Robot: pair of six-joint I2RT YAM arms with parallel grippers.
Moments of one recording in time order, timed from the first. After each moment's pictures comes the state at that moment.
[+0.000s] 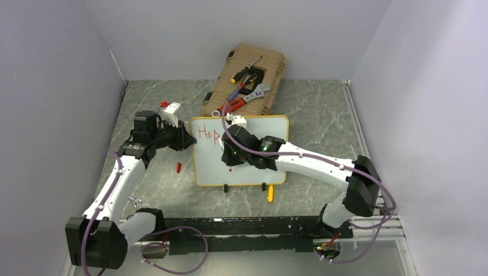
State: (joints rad) left arm -0.11 1.05 0.81 -0.37 0.60 -0.04; right arm 1.06 1.55 1.28 -0.51 0.23 0.73
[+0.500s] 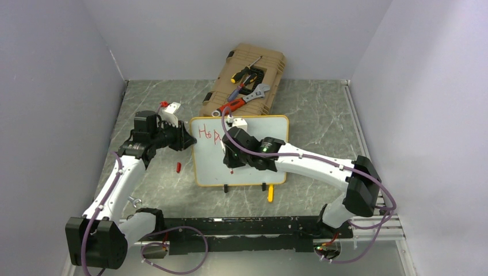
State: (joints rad) left arm -0.11 1.05 0.81 -0.37 0.60 -0.04; right arm 1.07 1.55 1.27 -0.54 0.24 0.74
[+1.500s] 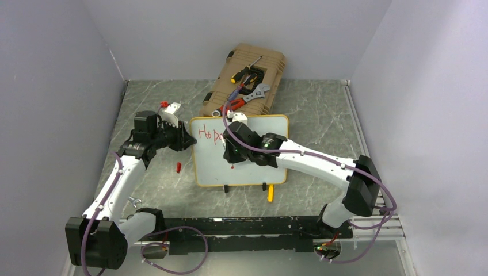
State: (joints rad) left arm -0.11 1.05 0.81 -0.37 0.60 -0.04; right arm 1.04 1.55 1.31 -0.55 0.23 0.69
